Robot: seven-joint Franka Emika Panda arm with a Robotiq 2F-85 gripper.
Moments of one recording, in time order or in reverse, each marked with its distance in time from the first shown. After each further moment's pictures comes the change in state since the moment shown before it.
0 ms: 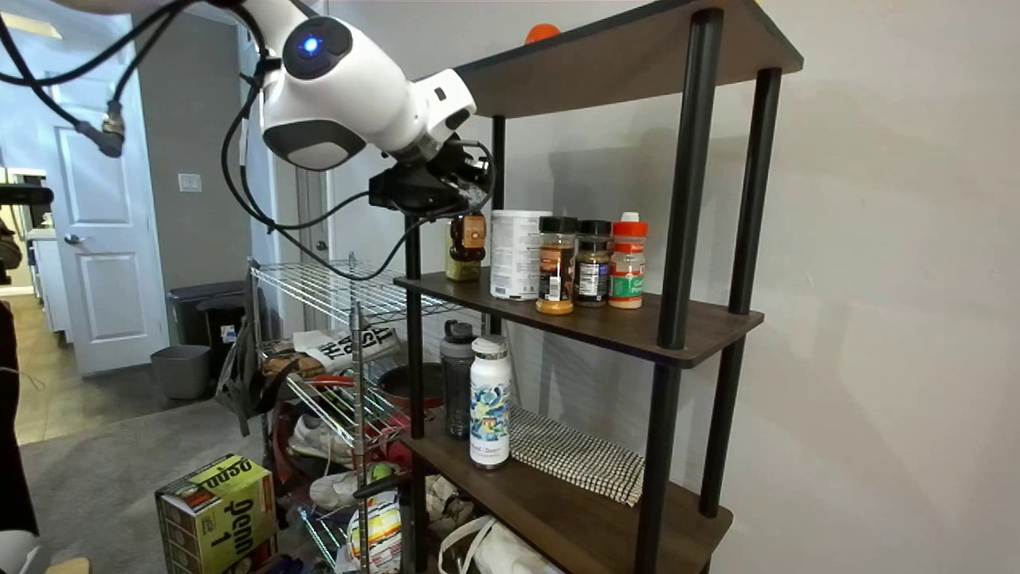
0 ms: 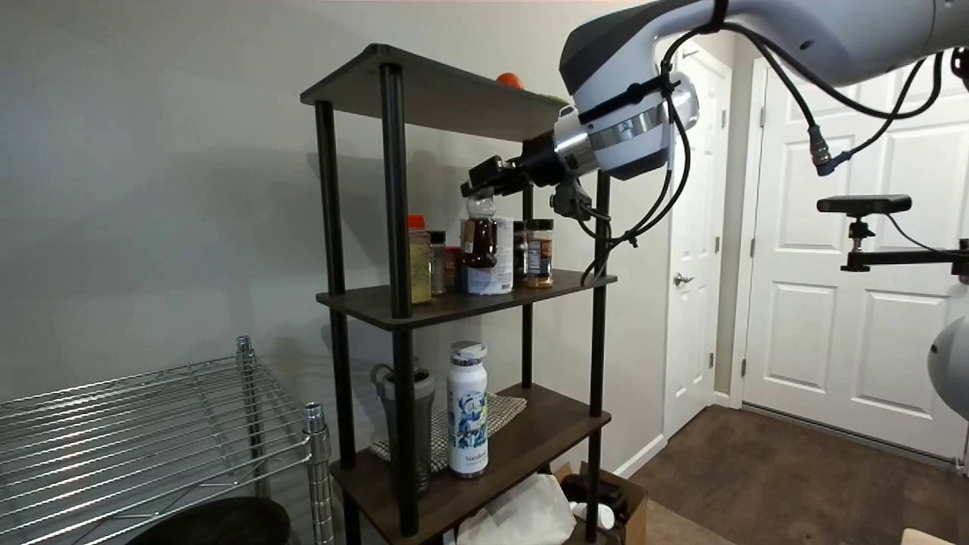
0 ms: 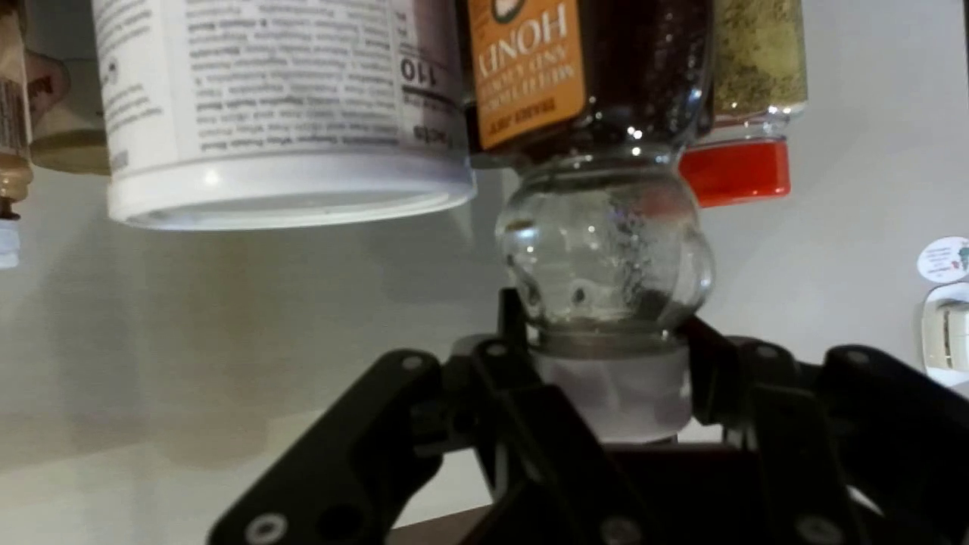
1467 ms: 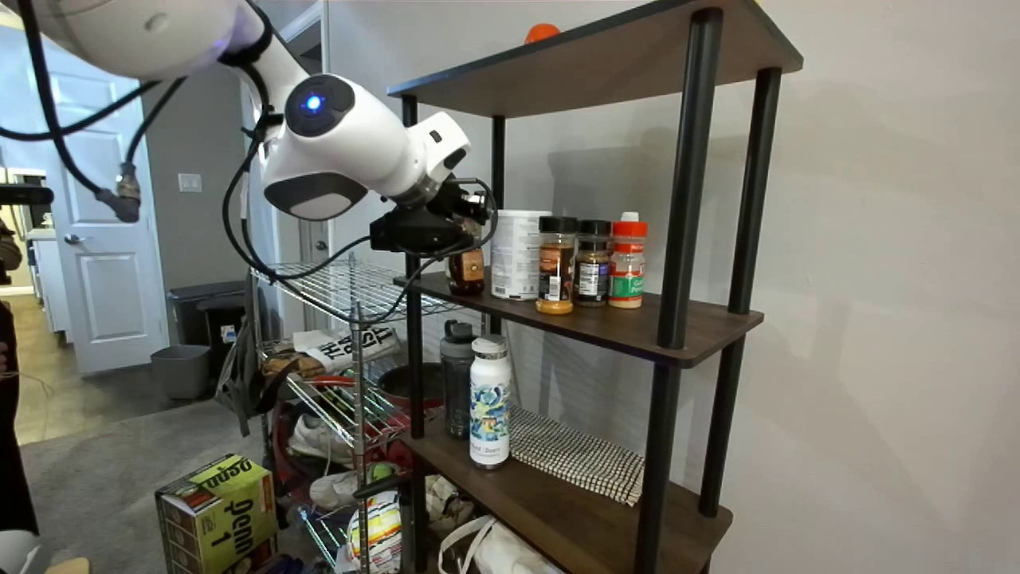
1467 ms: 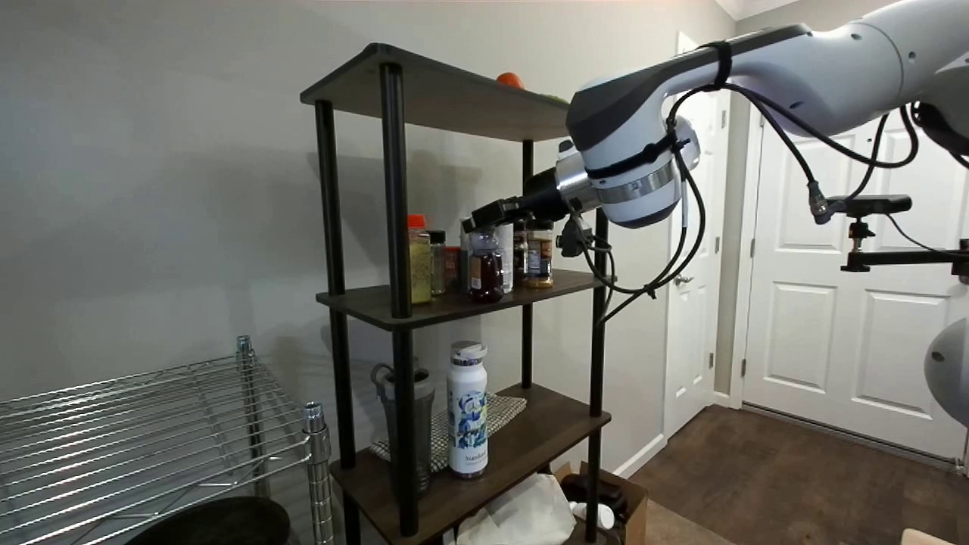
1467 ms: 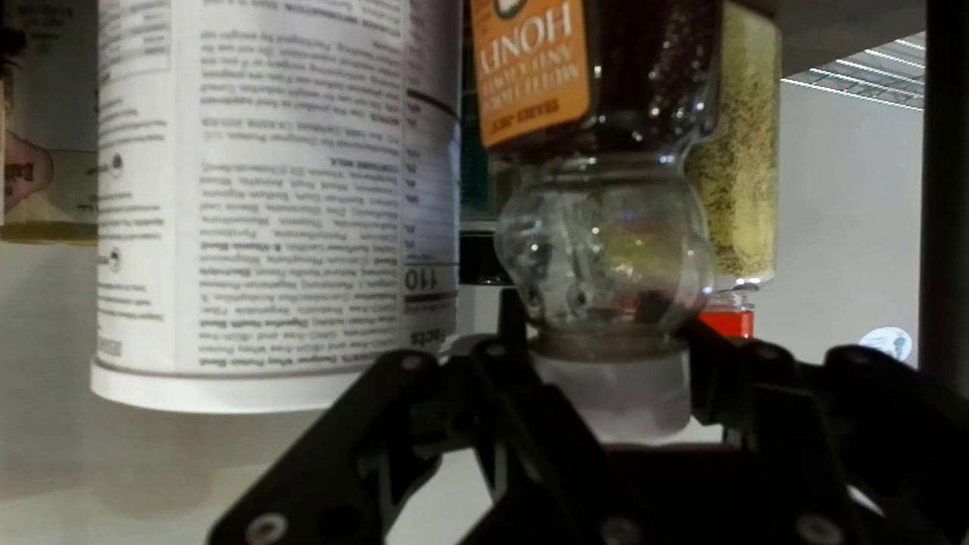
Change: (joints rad) arm 0.216 -0.152 -0.198 -0.126 -0.245 0.143 -0.023
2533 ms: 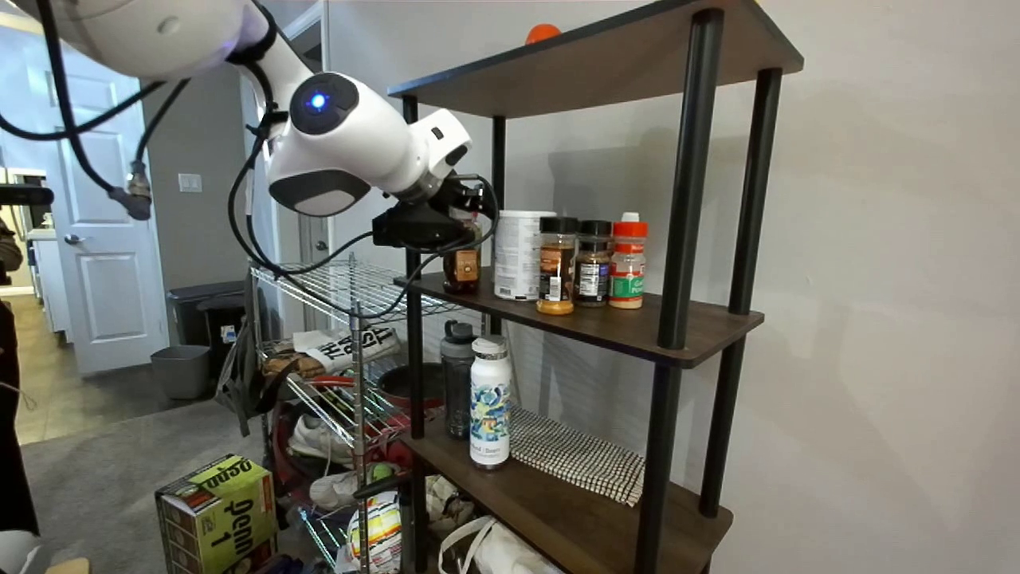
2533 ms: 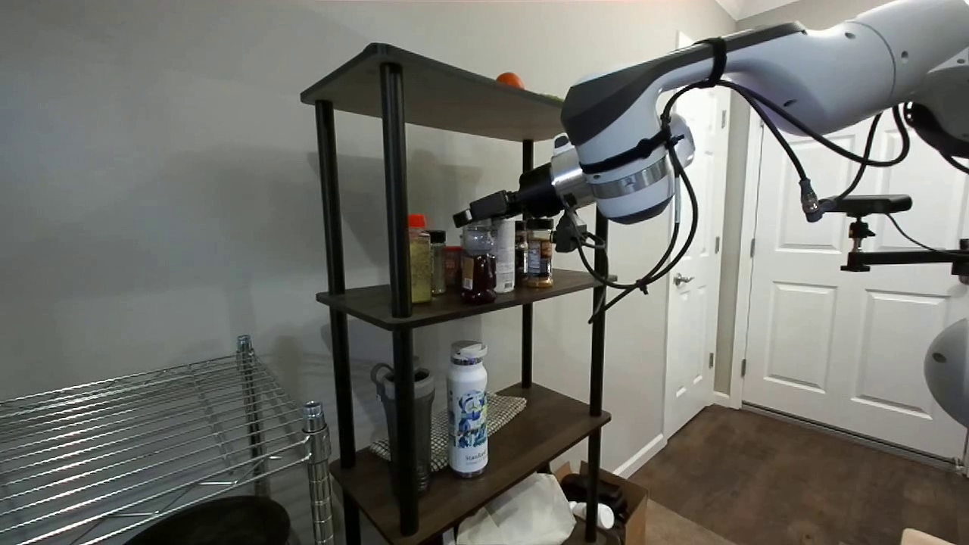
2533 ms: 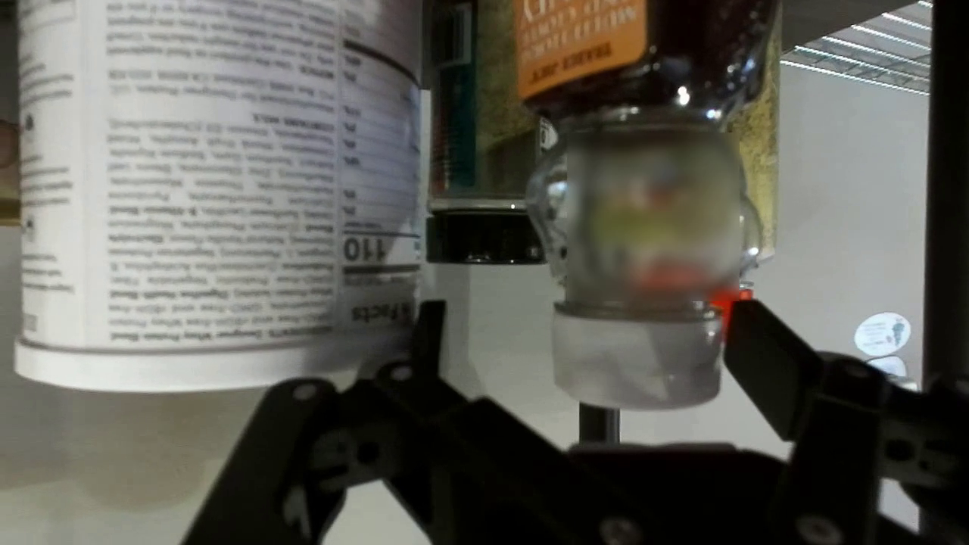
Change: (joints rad) arm 0.035 0.001 -0.020 0.028 0.000 0.000 0.002
